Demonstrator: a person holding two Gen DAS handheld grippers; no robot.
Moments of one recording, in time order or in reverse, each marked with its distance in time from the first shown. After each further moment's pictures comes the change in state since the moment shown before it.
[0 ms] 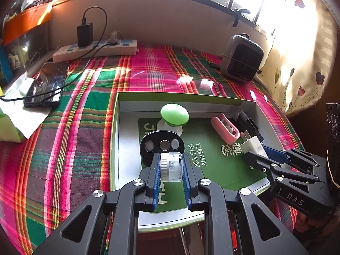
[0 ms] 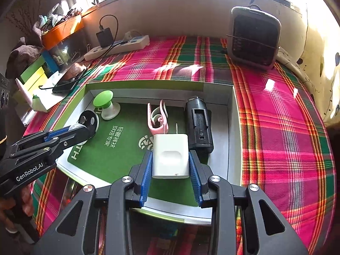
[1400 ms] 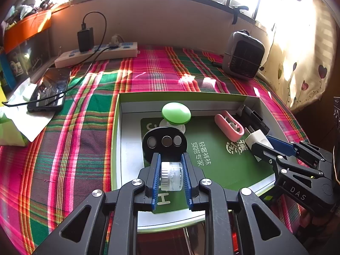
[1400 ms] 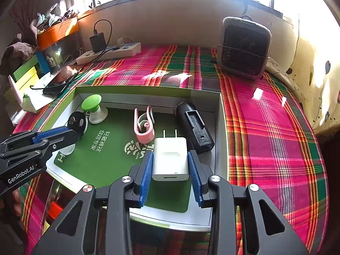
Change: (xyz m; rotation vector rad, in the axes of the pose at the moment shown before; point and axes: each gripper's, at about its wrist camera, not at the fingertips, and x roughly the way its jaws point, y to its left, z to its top) left arm 0.002 -0.003 -0.002 0.036 -0.008 0.042; right arm -0.003 -0.001 -0.005 -0.028 -0.077 -0.084
